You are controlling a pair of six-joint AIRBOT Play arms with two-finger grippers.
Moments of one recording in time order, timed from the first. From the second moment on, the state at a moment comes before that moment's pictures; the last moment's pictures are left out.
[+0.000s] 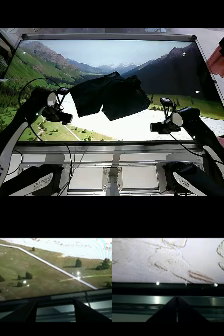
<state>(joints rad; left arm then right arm) -0.26 -1.16 0.95 1.68 -1.37 -1.59 0.31 -0.91 0.67 -1.59 1.26 1.90</state>
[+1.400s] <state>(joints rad) -0.27 -1.19 0.95 1.67 -1.34 -1.47 0.31 -0.91 0.67 -1.51 1.03 1.90</state>
